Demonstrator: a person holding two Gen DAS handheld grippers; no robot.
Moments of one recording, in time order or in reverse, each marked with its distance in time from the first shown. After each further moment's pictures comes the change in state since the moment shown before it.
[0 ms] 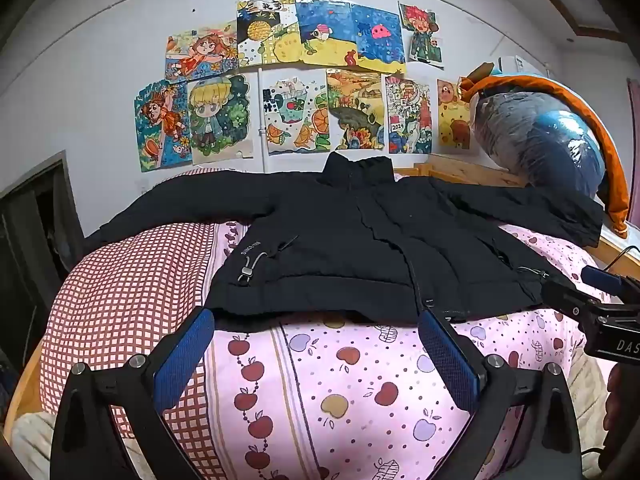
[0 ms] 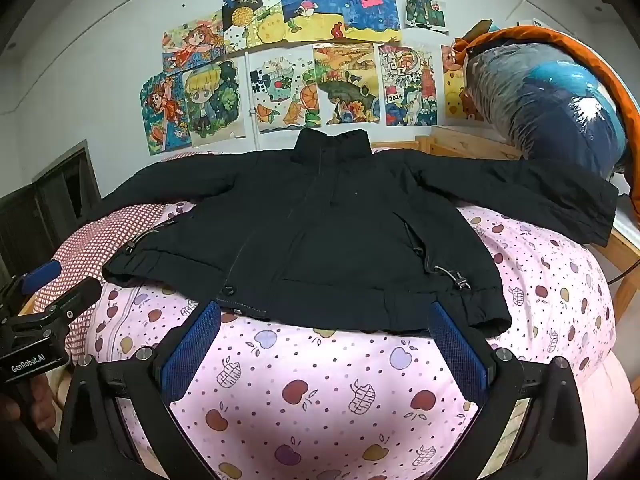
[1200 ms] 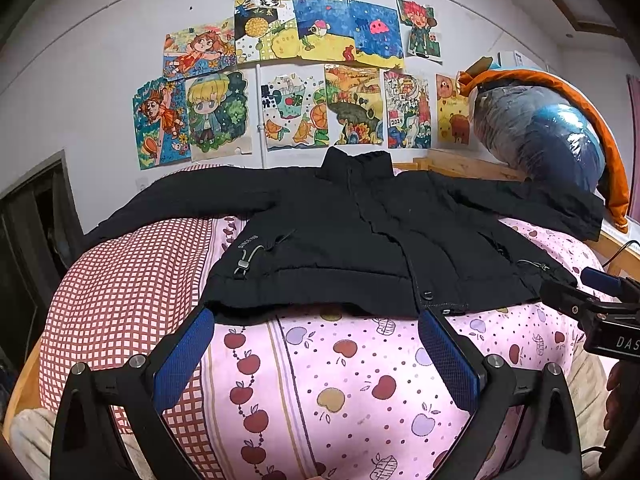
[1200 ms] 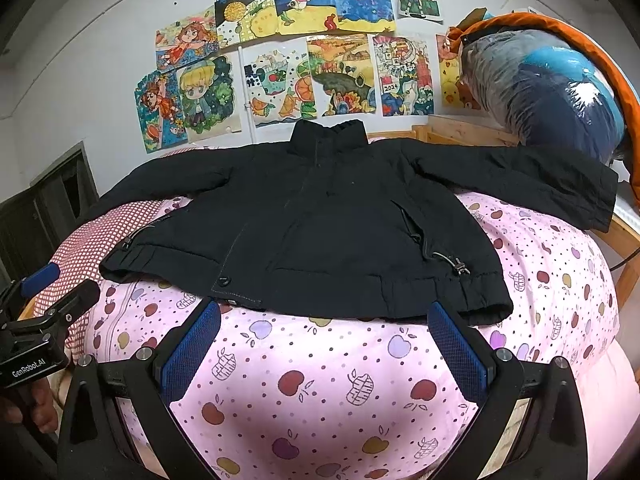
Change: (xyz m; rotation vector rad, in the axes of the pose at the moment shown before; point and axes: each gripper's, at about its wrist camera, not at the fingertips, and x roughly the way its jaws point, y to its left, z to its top) left arm 0.003 -0.006 -0.004 0.009 0.010 0.003; right arm 0.010 -0.010 -0.015 0.017 0.024 0.003
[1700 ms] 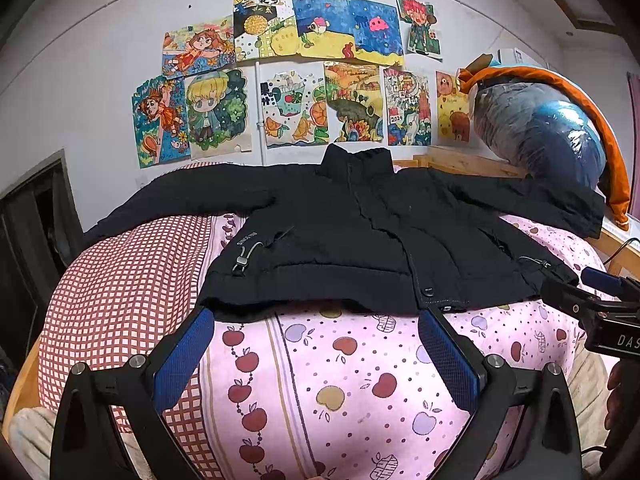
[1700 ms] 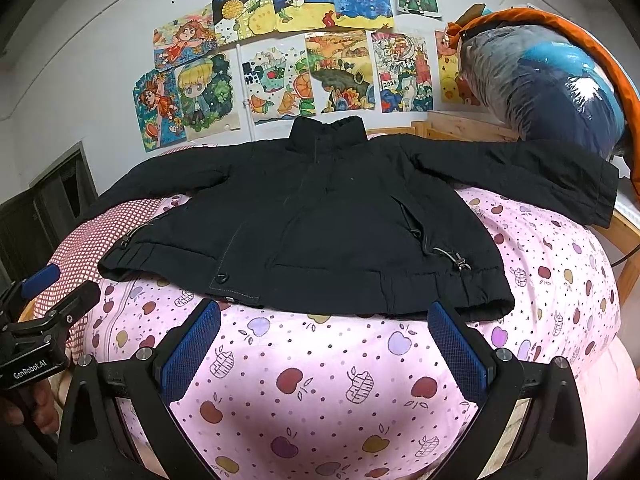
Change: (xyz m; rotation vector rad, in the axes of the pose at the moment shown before) left arm 0.003 0.000 -0.003 0.003 0.003 0.001; right arm 0.004 -0.002 -0.005 0.005 0.010 0.000
